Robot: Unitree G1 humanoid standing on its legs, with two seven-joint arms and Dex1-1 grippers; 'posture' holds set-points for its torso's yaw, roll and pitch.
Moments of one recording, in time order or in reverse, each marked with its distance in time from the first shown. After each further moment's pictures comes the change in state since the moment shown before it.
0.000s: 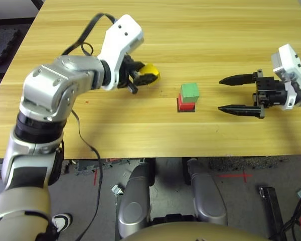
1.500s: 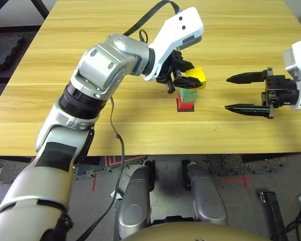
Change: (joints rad) left arm -0.170 -0.245 -0.228 0.143 0.145 -0.199 -0.246; right arm 0.036 -0.065 -0.056 -0.061 0.043 0.040 -0.018
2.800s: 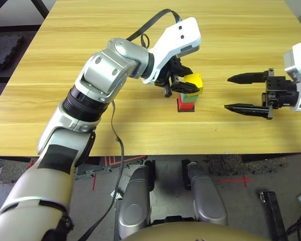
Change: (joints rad) left arm 0.033 -0.006 -0.002 -0.012 0.059 -0.025 -0.091; right arm 0.030 0.003 -0.012 -0.022 0.002 0.001 -0.037
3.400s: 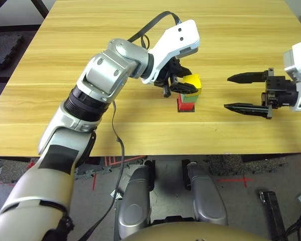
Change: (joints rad) left arm 0.003 -0.004 -0.006 0.022 0.032 -0.034 -0.033; right arm 0.000 0.010 0.000 -0.008 0.001 0.000 -0.016
